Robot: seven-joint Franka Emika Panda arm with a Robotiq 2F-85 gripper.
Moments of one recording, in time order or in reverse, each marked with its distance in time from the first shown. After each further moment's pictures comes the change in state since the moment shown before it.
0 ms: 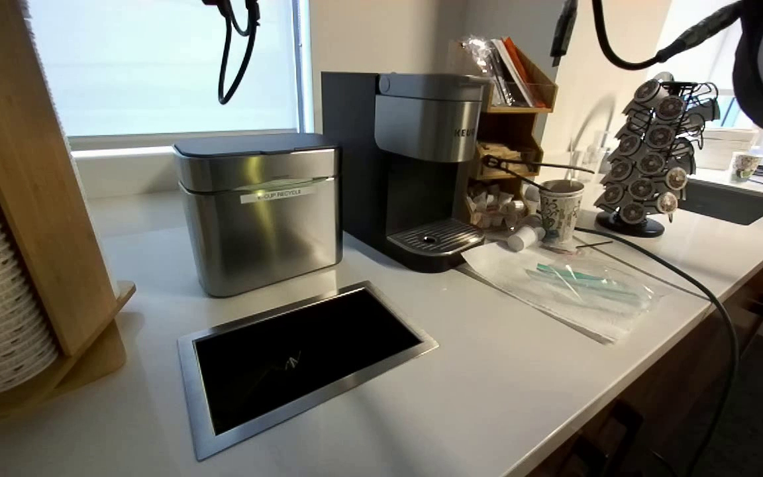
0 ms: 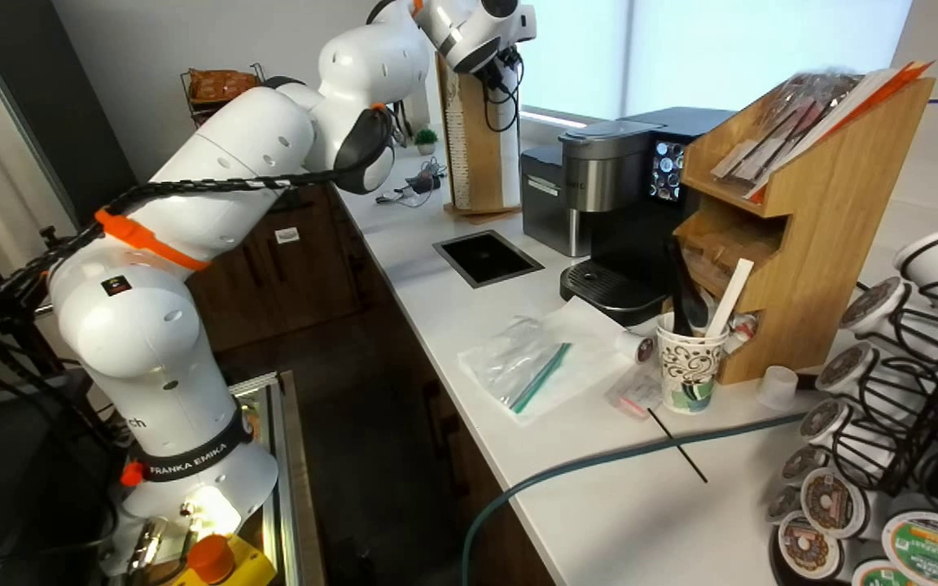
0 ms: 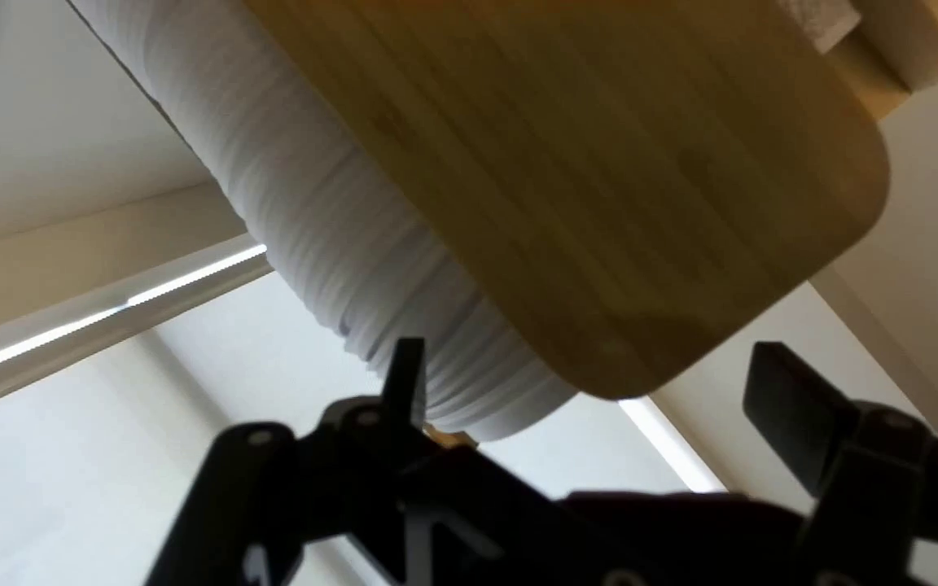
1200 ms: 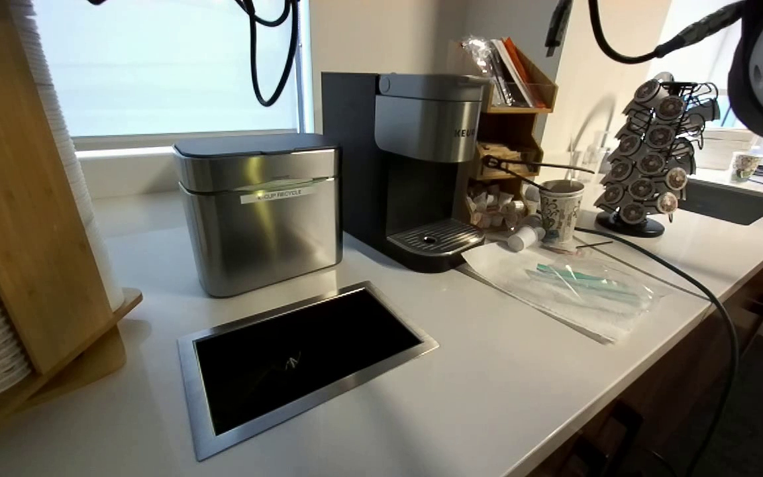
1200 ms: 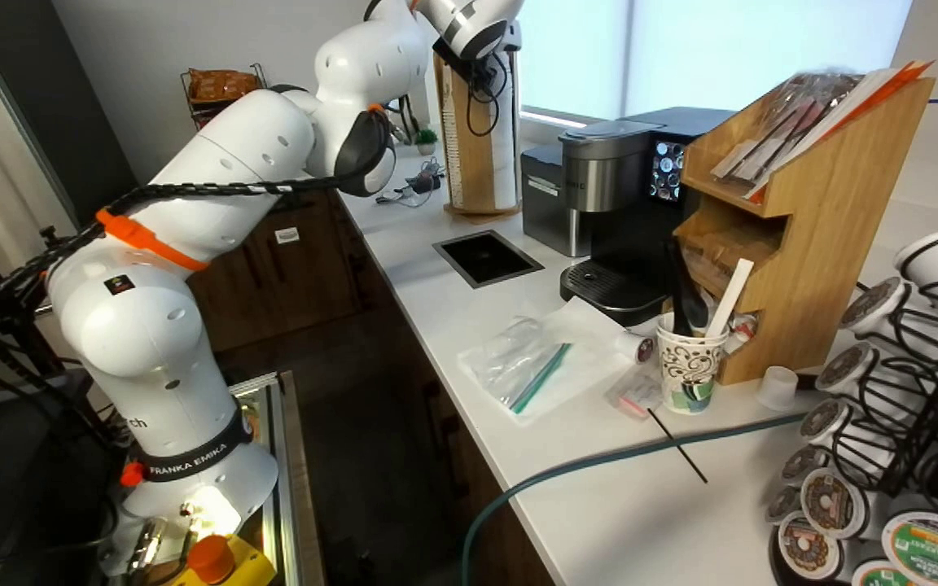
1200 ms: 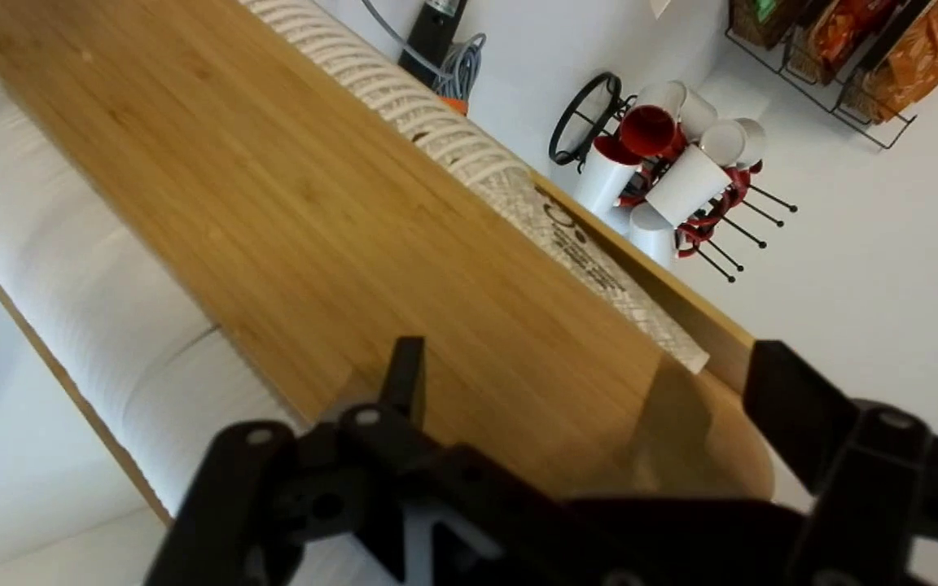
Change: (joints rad) arm 0.025 0.014 -0.080 0.127 -0.006 -0.539 0.148
